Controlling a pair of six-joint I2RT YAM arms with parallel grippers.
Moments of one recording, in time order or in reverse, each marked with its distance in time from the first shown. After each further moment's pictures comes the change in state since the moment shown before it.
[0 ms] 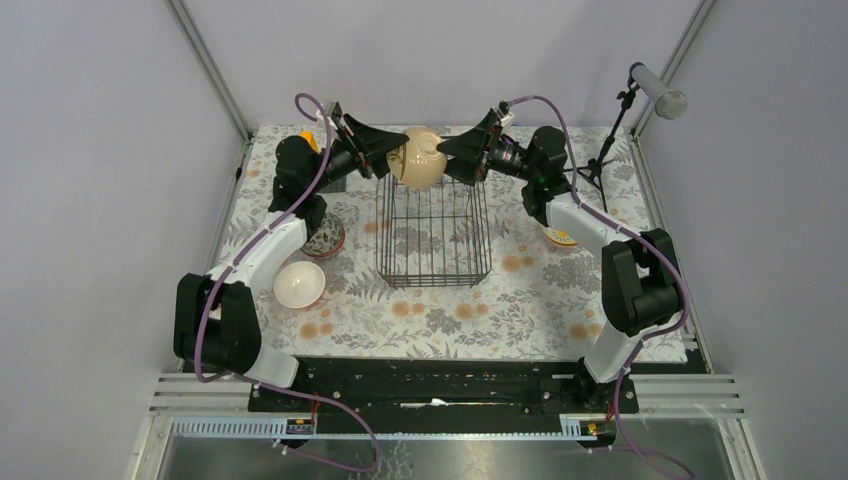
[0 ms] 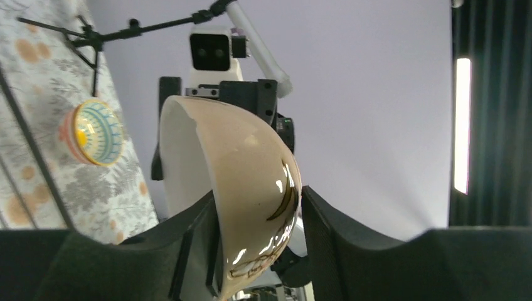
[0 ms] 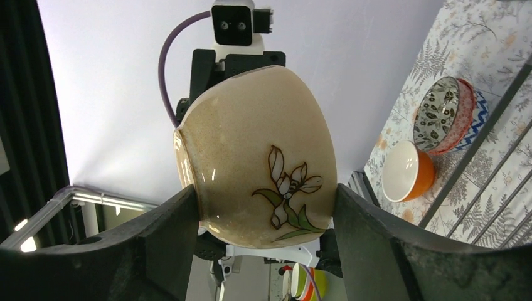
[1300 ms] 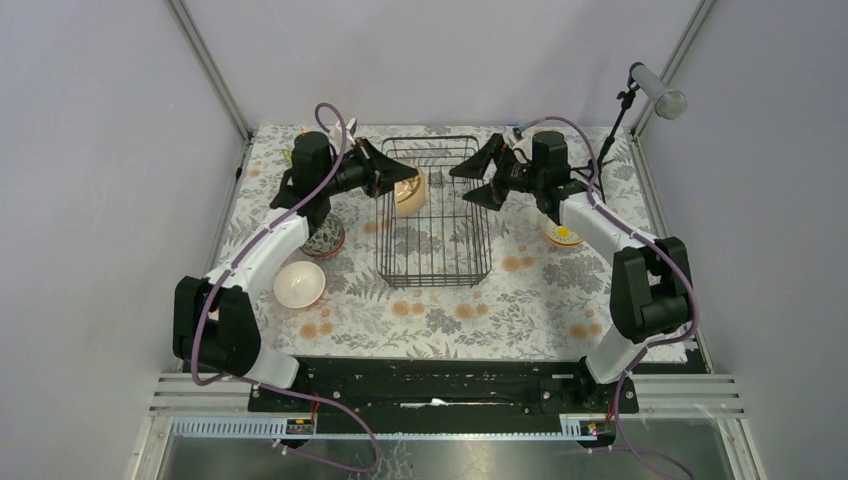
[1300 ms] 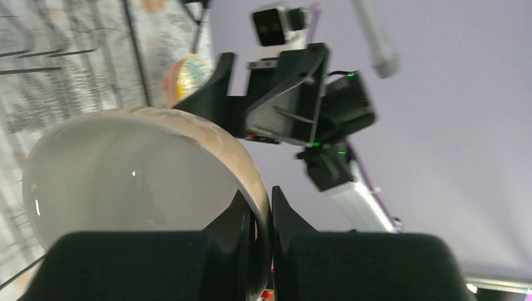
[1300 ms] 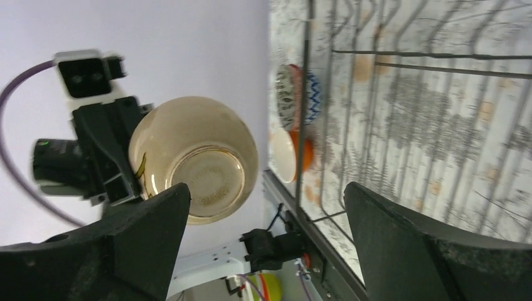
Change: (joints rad) left arm -0.038 0.015 0.029 -0.307 0.028 0.231; right arm -0.061 -0.044 -0.027 -0.547 0.106 -0.345
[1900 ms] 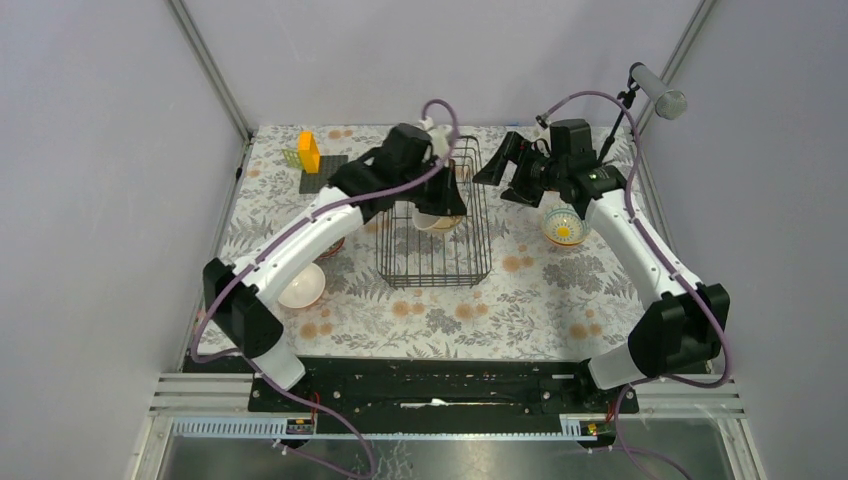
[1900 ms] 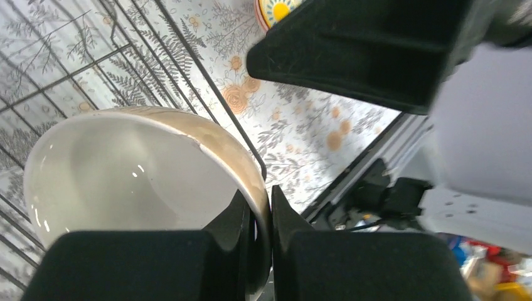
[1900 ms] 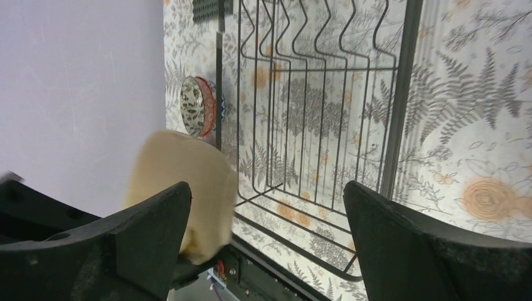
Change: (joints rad) left arm -0.403 0.123 0.521 -0.911 -0.457 0.787; right arm -0.006 -0.189 0.163 -0.642 0.323 -0.434
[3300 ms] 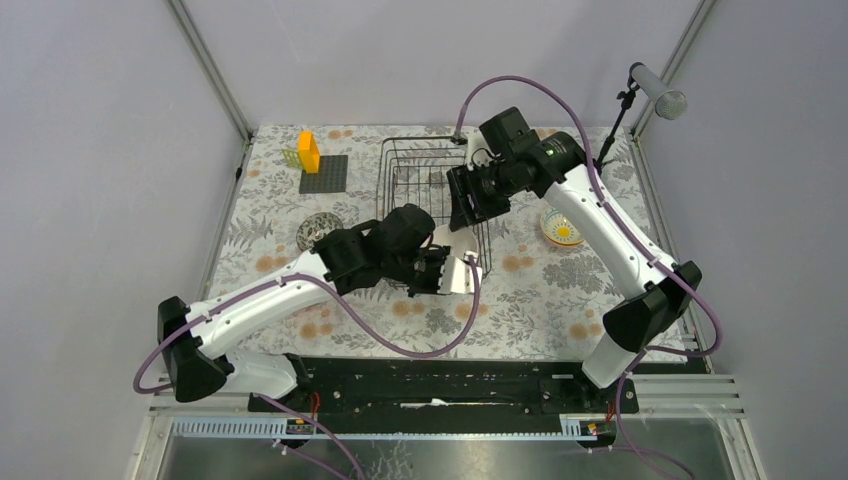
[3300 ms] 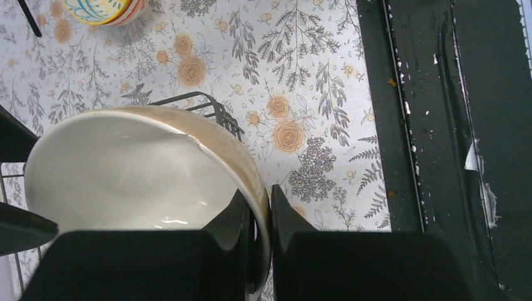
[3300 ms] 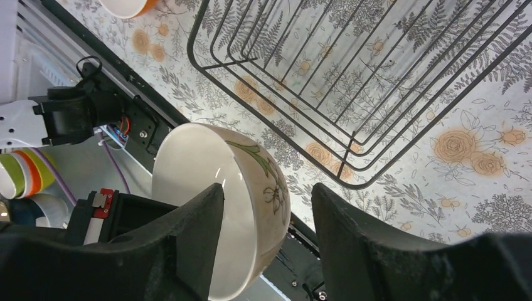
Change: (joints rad) left arm -0.336 -0.290 -0.368 -0.064 0.035 1.237; right arm 0.311 0.174 0.529 -0.703 0.099 -0.507
